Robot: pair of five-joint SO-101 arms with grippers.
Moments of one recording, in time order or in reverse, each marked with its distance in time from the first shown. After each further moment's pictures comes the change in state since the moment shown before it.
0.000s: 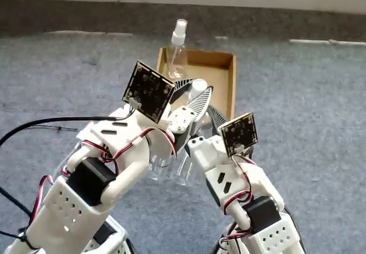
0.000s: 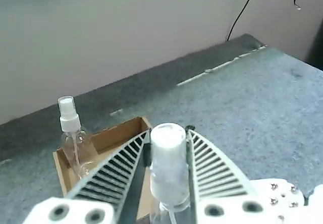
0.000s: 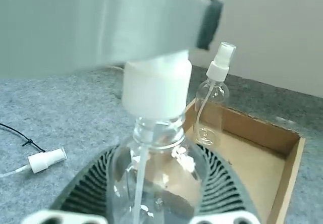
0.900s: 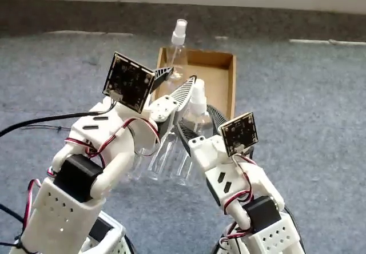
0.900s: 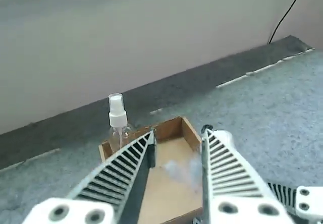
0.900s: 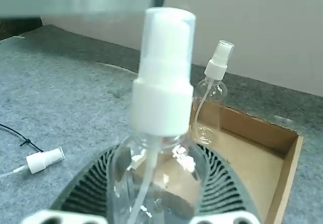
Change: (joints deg) left arm -6.8 -0.9 -1.0 2.2 -3.1; right arm 0.2 0.0 0.0 0.0 0.0
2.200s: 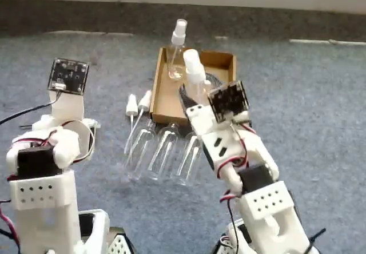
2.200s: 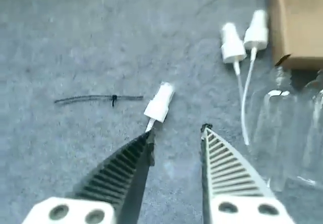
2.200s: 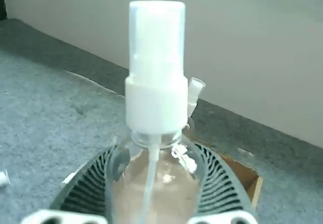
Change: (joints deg) left arm -40.2 0.4 5.5 32.8 -13.0; right arm 4.8 31.1 -17.8 -12.7 7.2
